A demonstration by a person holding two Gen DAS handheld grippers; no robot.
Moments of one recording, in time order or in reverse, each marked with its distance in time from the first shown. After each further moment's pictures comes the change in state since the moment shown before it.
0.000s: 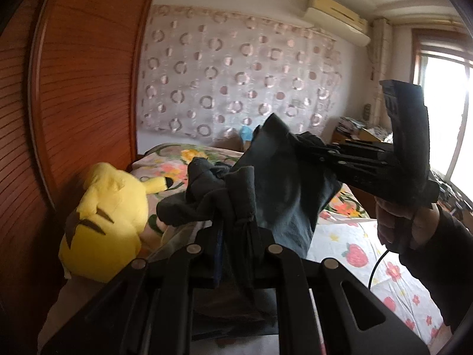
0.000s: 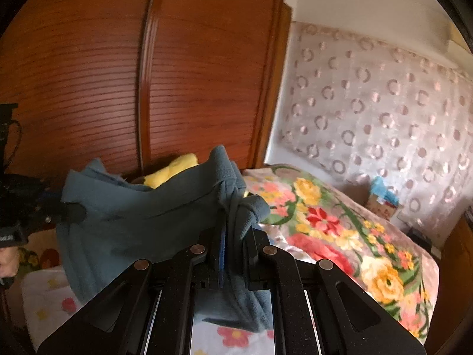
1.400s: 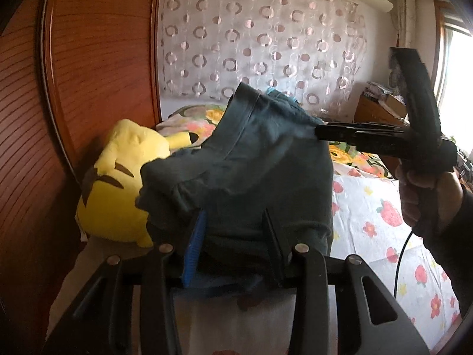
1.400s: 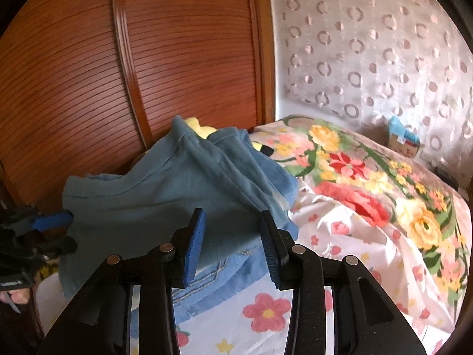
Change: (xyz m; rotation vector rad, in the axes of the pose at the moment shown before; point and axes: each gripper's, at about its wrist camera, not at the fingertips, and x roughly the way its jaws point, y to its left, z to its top) left arm 0.030 0.005 -0.052 0.015 0.185 0.132; right arm 0.033 -0.016 -0.056 0.249 0.151 0.074
